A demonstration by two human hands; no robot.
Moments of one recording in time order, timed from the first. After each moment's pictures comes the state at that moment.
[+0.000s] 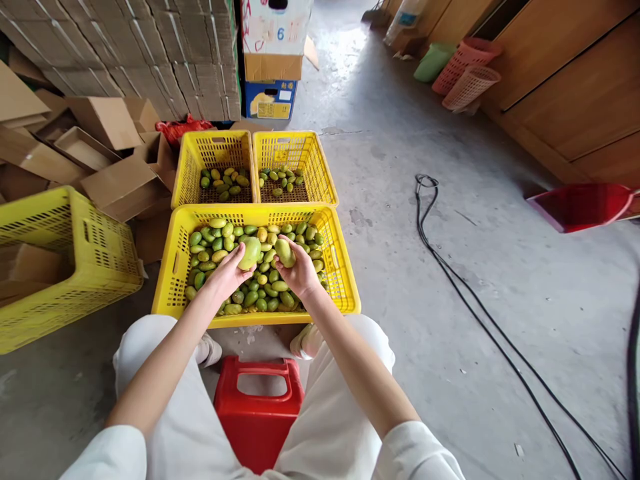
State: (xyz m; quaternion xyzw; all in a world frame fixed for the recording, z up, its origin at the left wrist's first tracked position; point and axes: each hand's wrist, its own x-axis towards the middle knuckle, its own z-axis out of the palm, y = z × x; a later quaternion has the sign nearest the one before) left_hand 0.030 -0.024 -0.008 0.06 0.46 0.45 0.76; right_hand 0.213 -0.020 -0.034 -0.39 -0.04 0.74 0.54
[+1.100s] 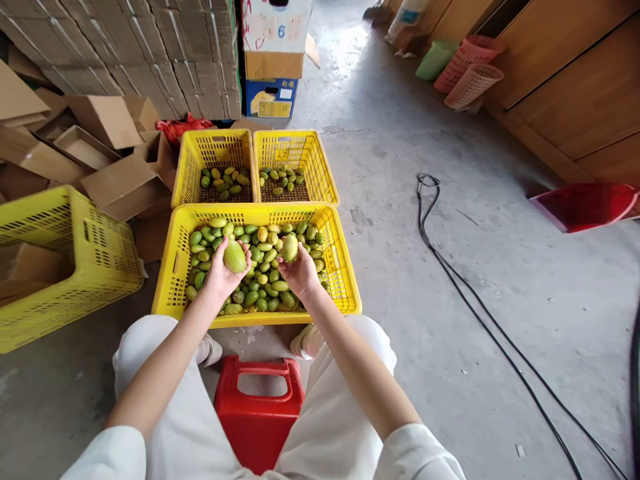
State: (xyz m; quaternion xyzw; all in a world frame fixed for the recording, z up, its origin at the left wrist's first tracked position) left_hand 0.031 -0.020 0.005 -0.04 0.44 0.52 0.73; right_hand 0.214 -0.018 -0.037 -0.43 0.02 0.73 0.54
